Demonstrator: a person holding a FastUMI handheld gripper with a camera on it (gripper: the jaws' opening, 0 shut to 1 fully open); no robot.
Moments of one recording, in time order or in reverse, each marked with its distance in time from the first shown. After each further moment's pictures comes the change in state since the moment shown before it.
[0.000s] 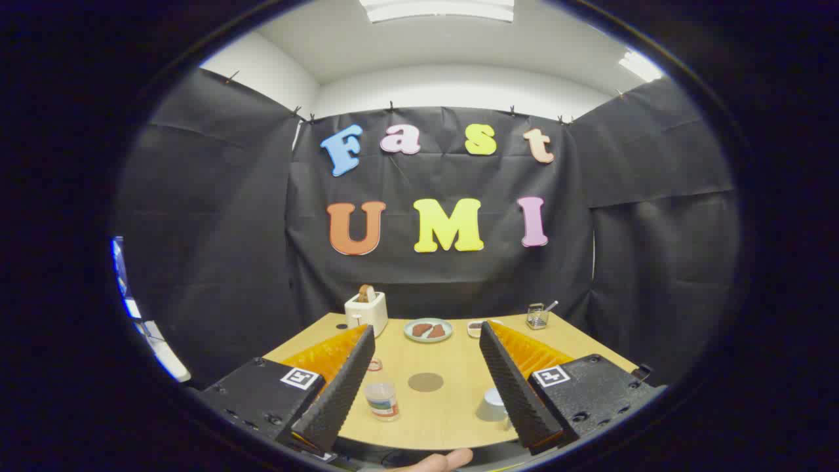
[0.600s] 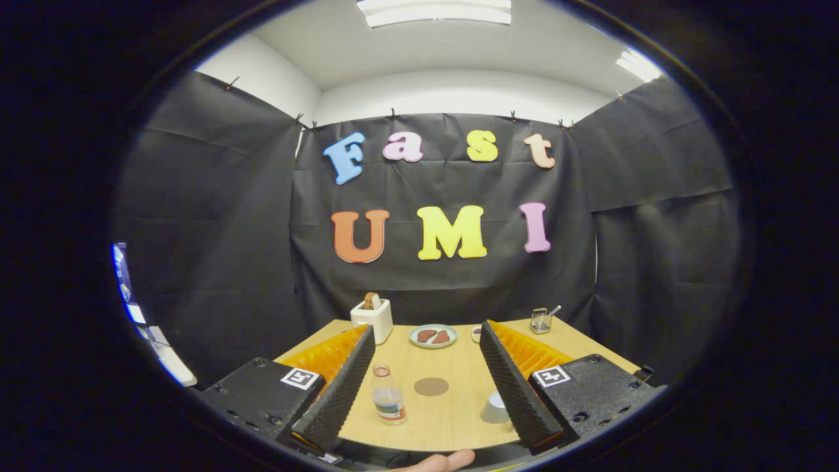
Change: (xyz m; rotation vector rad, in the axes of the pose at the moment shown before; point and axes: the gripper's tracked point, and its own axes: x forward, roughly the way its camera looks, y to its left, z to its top) arm -0.009 0.003 0.015 0.010 -0.023 0.003
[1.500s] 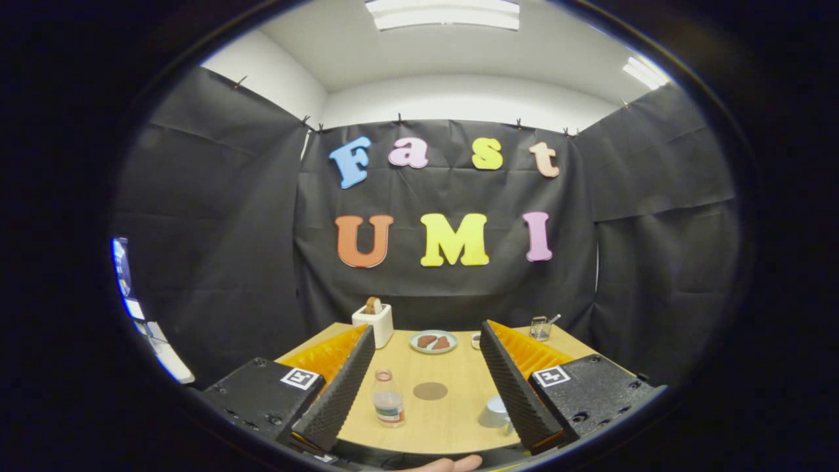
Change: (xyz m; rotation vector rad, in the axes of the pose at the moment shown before) arm -0.002 0.009 0.004 -0.028 -0.019 0.012
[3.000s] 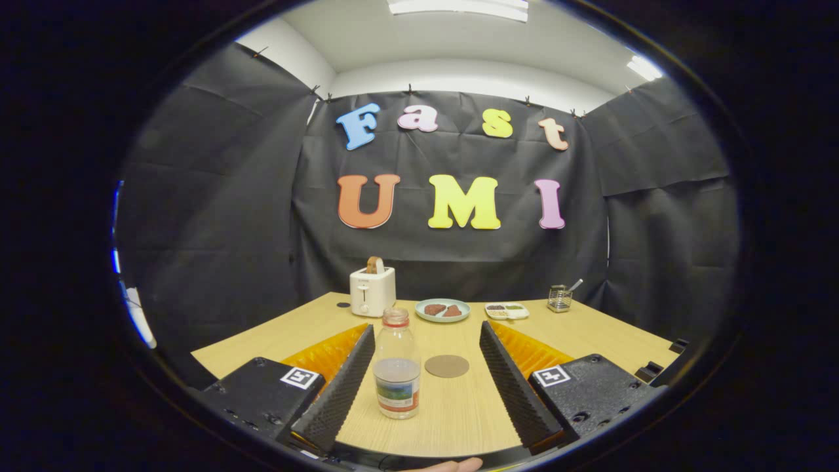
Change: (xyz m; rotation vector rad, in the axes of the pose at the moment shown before) arm 0.081 0.040 -0.175 -0.037 0.045 -0.014
